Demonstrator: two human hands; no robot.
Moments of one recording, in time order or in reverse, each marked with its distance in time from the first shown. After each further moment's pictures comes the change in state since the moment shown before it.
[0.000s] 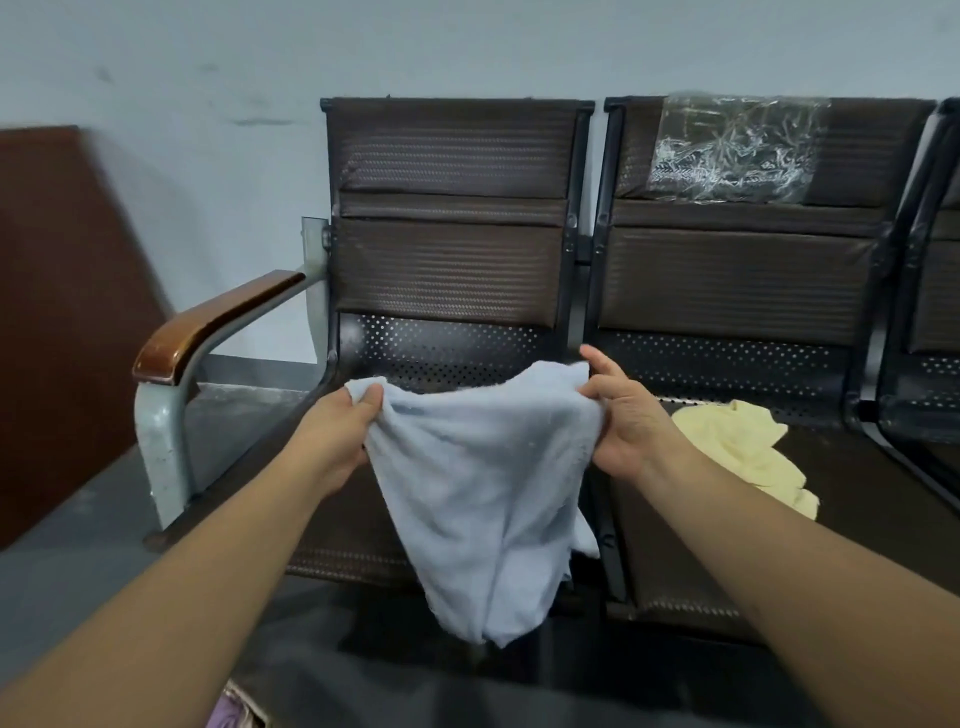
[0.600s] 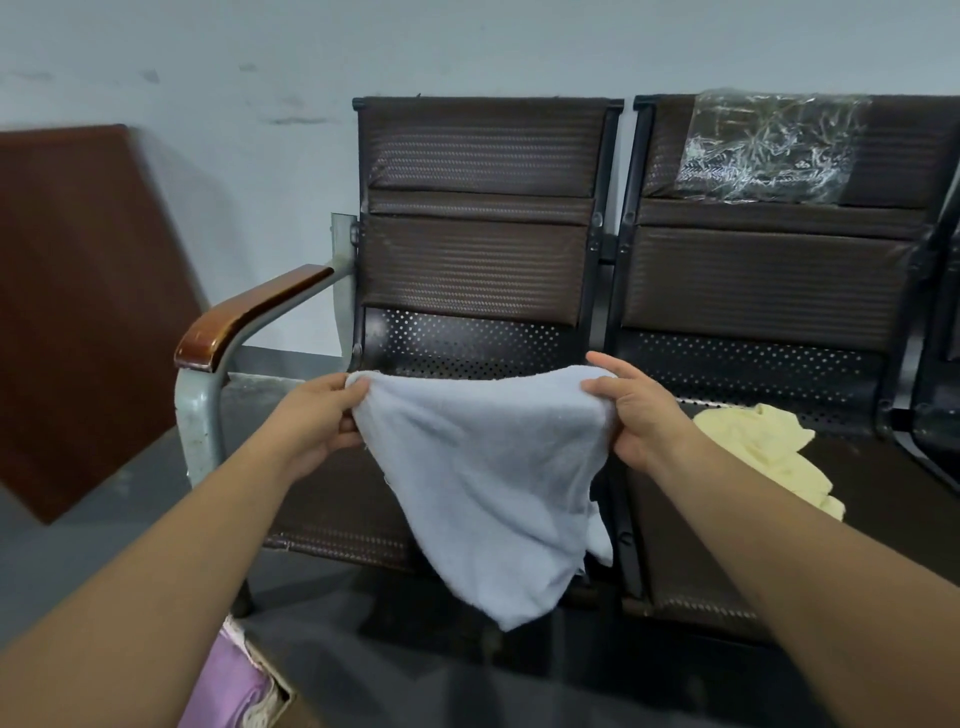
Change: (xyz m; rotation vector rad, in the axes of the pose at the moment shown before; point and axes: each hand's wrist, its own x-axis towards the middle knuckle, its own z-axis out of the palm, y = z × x) left_hand 0.008 0.004 -0.052 0.089 -0.041 0.041; right_hand 0.018 0.006 -0.003 -0.298 0.105 -0.089
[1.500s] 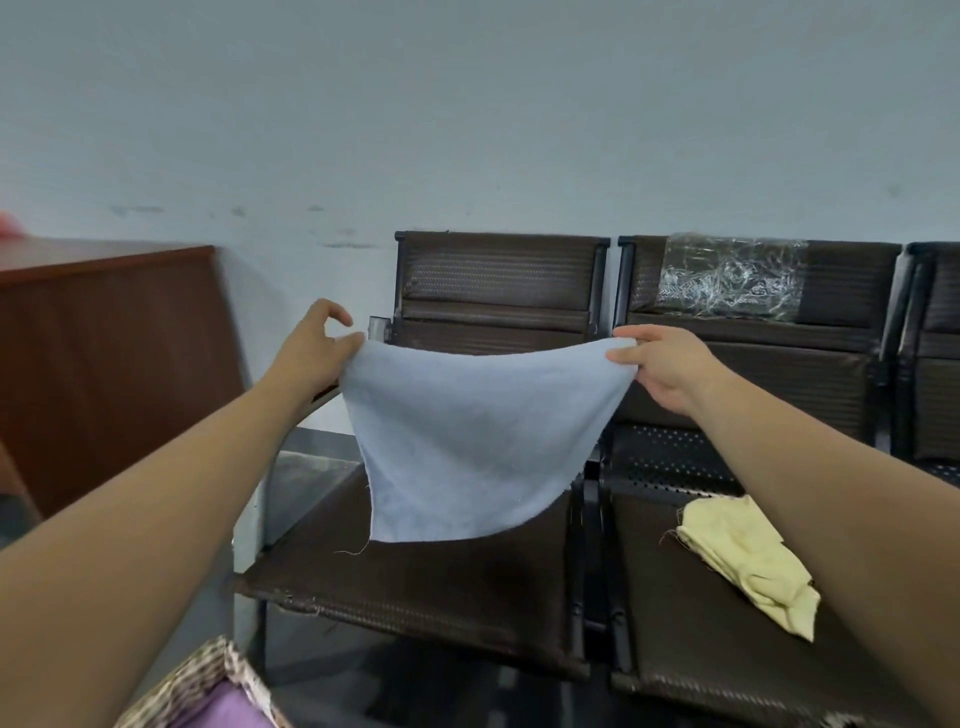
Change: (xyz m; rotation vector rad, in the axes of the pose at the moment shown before) left_hand -0.044 0.173 -0.032 0.338 0.295 0.477; right_hand -0.030 -0.178 0.021 -0.309 -0.052 -0.284
